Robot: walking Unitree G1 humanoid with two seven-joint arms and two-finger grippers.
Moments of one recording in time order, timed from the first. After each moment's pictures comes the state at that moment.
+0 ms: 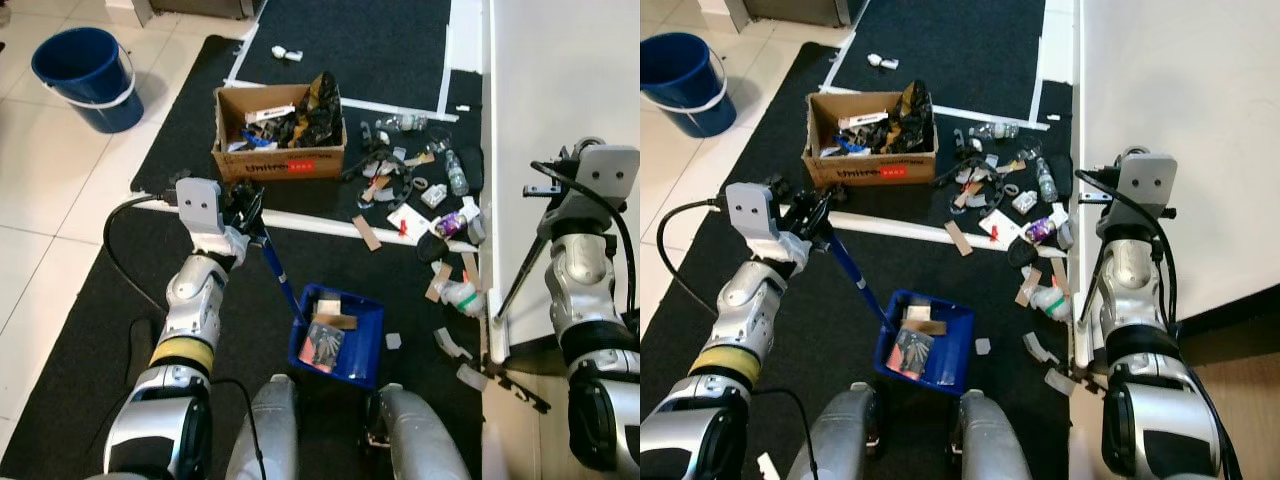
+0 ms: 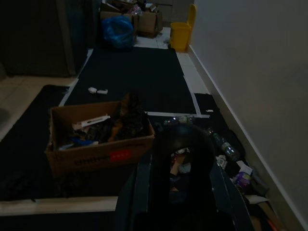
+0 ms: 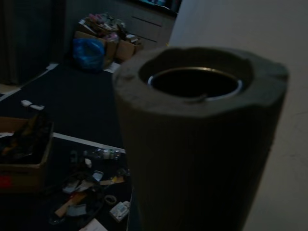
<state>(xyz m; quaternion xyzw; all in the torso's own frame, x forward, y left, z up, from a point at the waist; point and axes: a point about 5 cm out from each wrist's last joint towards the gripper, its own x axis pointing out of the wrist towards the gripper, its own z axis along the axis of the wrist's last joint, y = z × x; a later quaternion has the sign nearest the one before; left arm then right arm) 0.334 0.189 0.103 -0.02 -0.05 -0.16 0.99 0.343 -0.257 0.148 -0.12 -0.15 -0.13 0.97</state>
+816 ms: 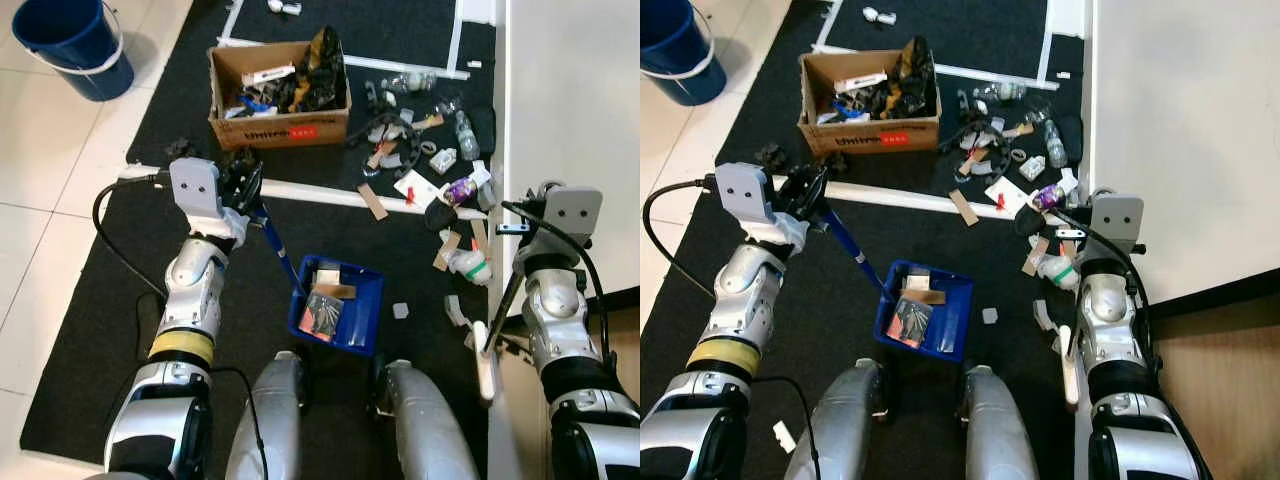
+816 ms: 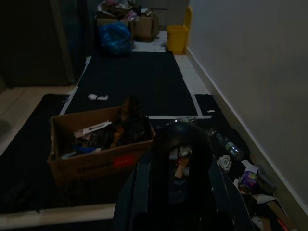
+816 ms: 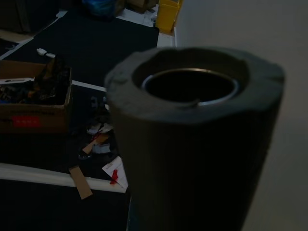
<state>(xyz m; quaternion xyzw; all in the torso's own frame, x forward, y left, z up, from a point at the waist) 0.341 0.182 0.133 0.00 -0.11 -0.15 0.98 0.325 -0.236 0.112 -0.09 -0.09 -0.10 0.99</state>
